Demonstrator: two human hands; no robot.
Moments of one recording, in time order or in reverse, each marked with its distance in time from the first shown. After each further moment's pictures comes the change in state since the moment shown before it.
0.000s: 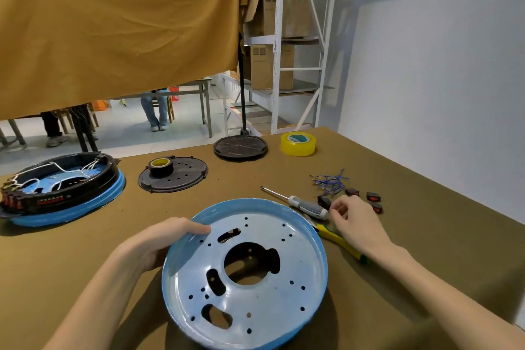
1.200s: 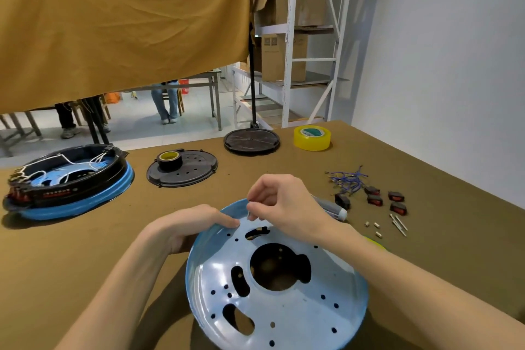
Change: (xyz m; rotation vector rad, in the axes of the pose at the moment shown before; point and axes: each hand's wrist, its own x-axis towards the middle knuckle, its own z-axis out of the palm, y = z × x) left_hand 0.047 0.015 -0.001 0.092 -0.158 0.028; right_hand 0.002 -0.151 0.027 0.603 -0.343 -0.383
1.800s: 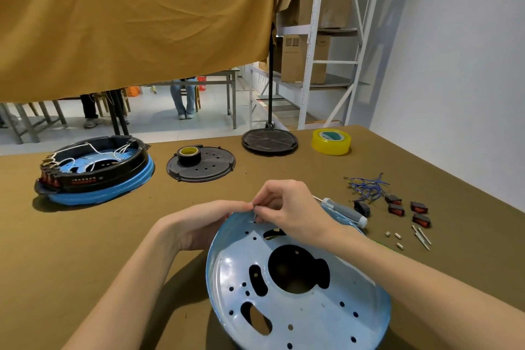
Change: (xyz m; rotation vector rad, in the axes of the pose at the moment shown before) left_hand -0.018 -0.007 -0.002 -0.390 -0.215 0.136; right_hand 0.016 0.009 0.020 -0.070 -0.071 -0.054
